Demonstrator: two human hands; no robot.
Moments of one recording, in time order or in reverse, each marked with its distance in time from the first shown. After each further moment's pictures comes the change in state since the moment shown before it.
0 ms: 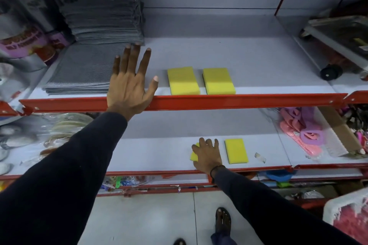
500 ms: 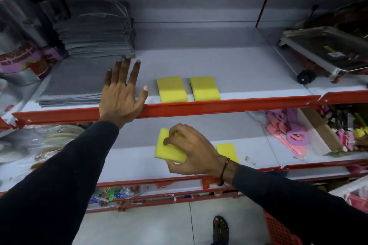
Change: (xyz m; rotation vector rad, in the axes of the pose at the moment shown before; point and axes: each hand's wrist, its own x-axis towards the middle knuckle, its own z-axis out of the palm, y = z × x) left_hand -0.001 0.003 -0.007 -0.020 -0.012 -0.003; right_hand -0.080 -0.014 -0.157 0.486 0.734 -0.598
